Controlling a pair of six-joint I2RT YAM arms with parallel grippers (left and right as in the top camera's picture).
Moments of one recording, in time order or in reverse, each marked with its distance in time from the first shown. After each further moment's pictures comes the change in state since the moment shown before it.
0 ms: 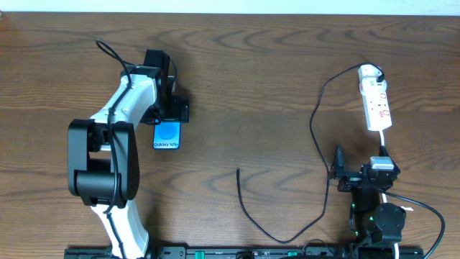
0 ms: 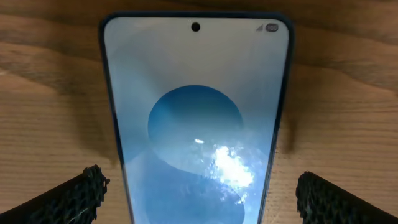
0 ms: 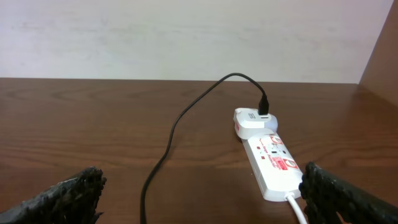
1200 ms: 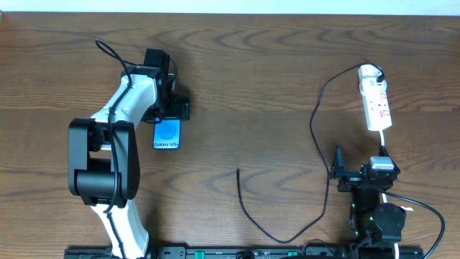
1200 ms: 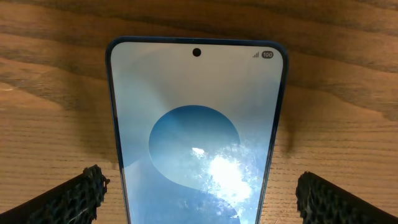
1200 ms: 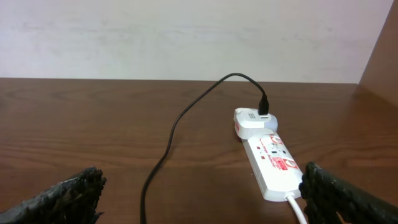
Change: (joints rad) left arm 0.000 0.001 0.000 0.037 0.000 -0.023; right arm 0.000 0.000 0.000 0.000 0.000 0.000
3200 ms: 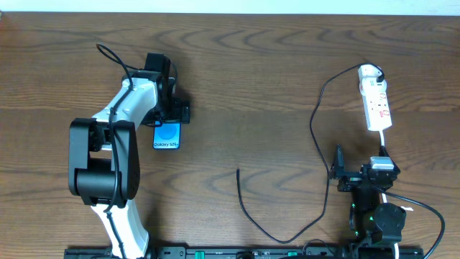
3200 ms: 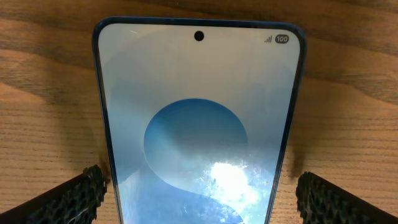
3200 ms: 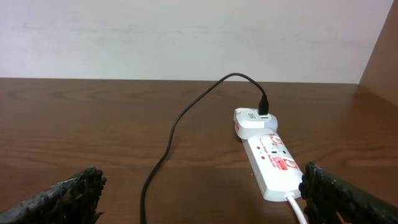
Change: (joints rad) left arm 0.000 0.000 -0.044 0.036 0.000 -0.002; right arm 0.000 0.000 0.000 0.000 0.000 0.000
